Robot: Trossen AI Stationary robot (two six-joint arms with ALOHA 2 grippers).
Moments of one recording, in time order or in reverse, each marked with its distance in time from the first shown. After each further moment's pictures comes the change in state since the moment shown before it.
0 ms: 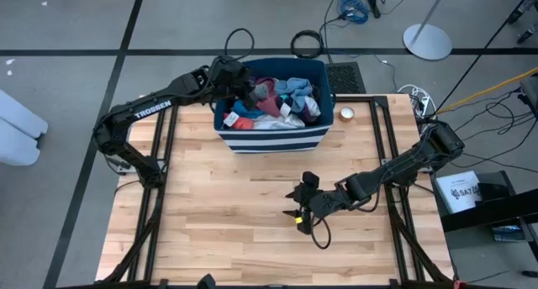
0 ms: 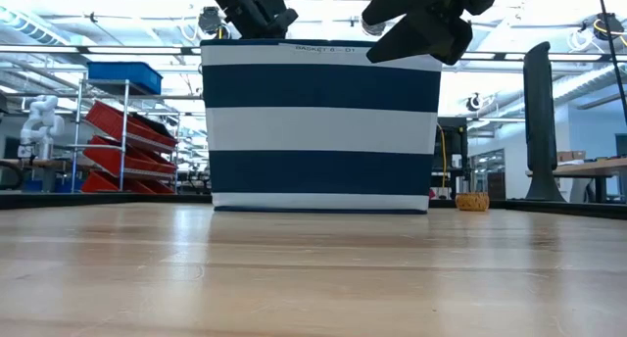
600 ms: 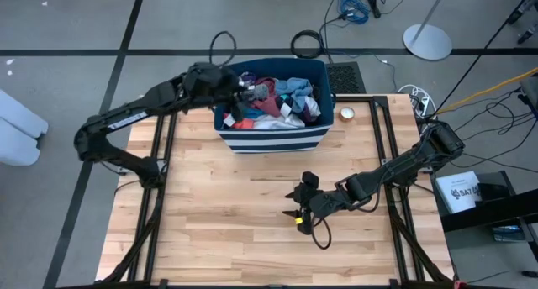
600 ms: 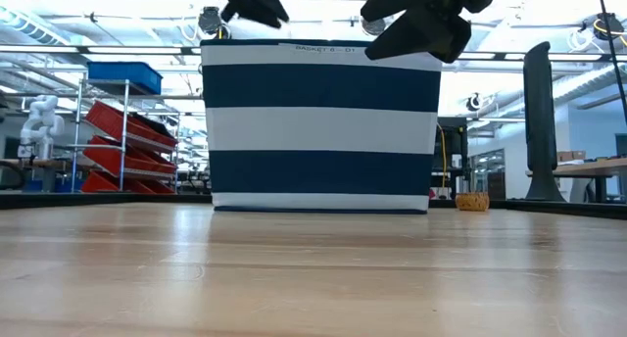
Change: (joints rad) left arm -0.123 -0.189 -0.037 0.002 0.058 0.029; right arm 0.000 0.000 0.000 0.011 0.004 -0.011
